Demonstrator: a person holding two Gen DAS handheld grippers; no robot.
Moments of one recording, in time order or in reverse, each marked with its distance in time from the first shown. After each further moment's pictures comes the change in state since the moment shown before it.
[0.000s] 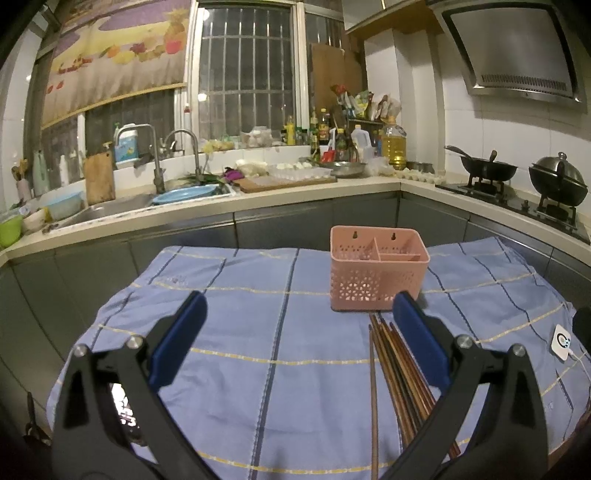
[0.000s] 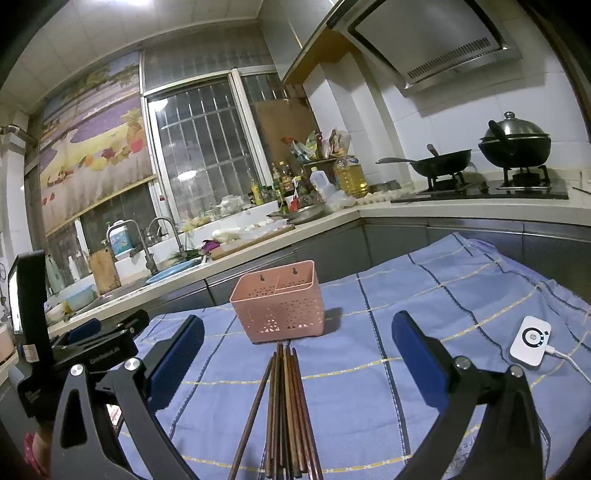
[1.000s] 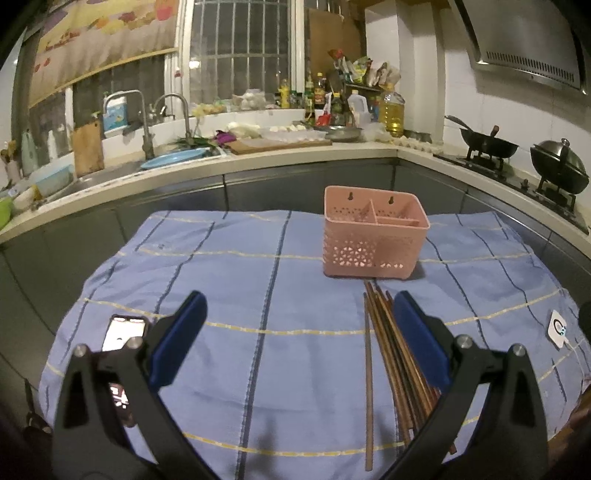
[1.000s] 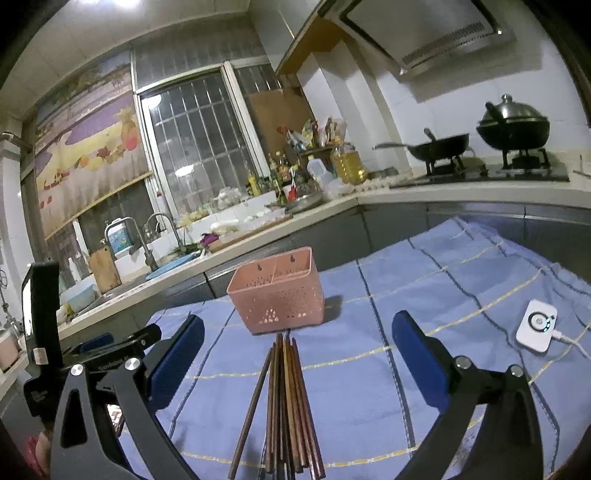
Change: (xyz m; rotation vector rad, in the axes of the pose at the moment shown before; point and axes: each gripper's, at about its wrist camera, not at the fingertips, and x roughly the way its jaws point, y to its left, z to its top) left arm 0.025 -0.002 -0.012 -0.014 0.145 -0.030; right arm 0.006 -0.006 -0.008 0.029 0.026 0.004
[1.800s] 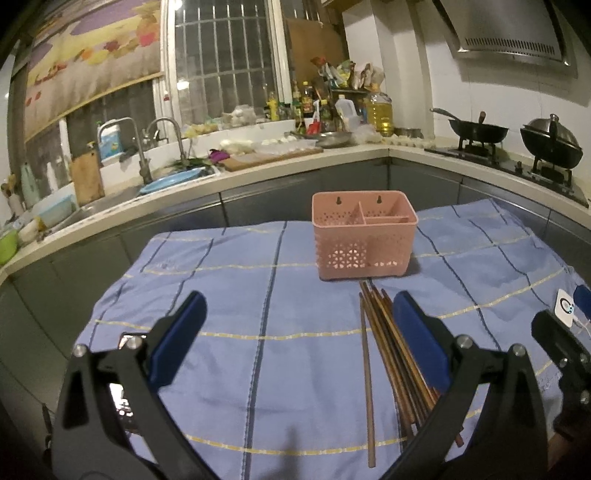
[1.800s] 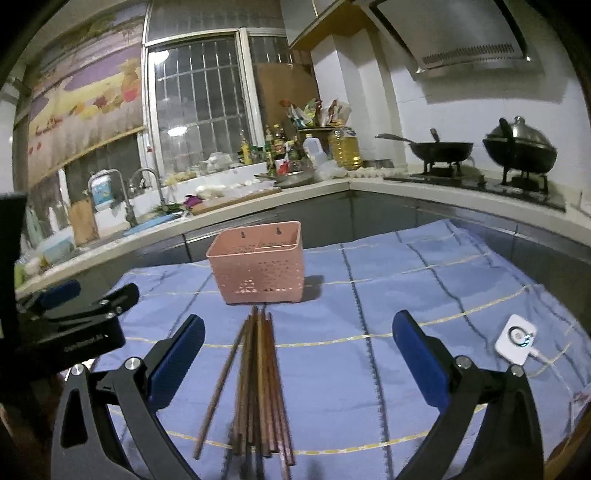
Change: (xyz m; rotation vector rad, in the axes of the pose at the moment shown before) left arm -0.012 -0.022 -0.003 0.099 -0.040 0.026; right arm 0.020 0.010 -0.008 -0.127 0.114 -0.078
